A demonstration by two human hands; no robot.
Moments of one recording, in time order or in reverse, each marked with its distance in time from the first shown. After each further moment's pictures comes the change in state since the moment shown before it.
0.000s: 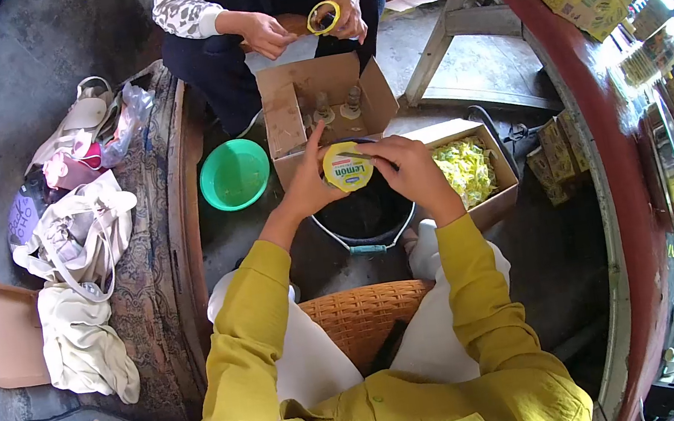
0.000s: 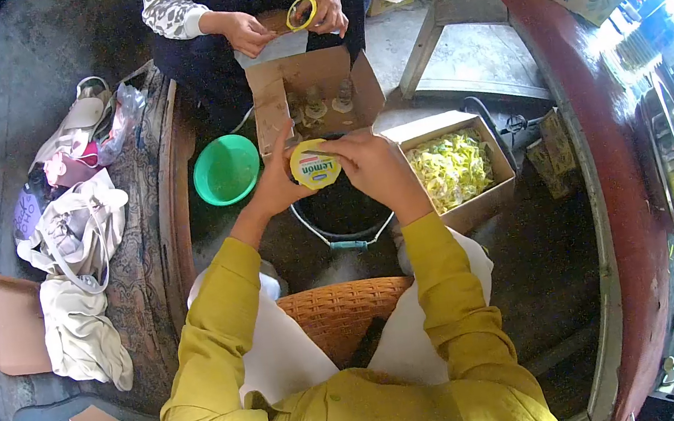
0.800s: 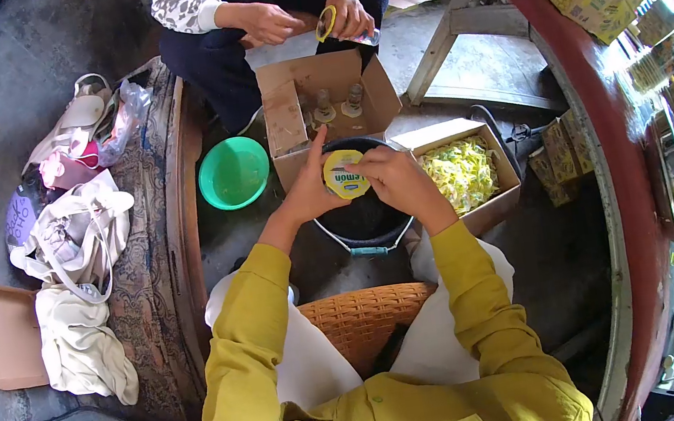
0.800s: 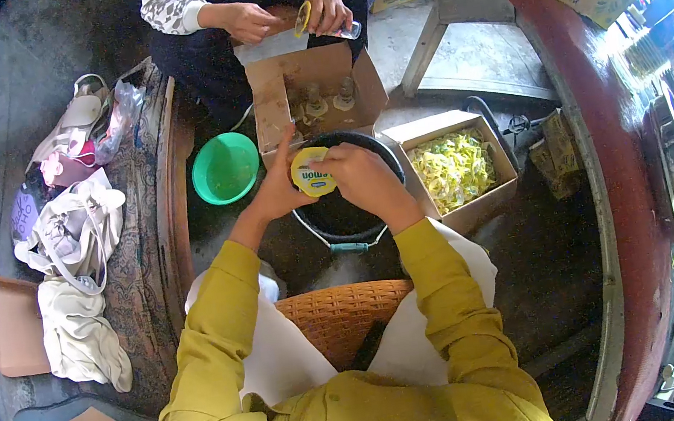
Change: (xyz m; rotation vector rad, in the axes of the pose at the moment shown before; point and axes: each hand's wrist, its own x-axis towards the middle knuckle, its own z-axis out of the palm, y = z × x) left_hand -0.002 -0.015 -0.004 0.139 -0.053 -0.010; right_hand -0.004 0.001 0.020 0.003 -0.156 -0.023
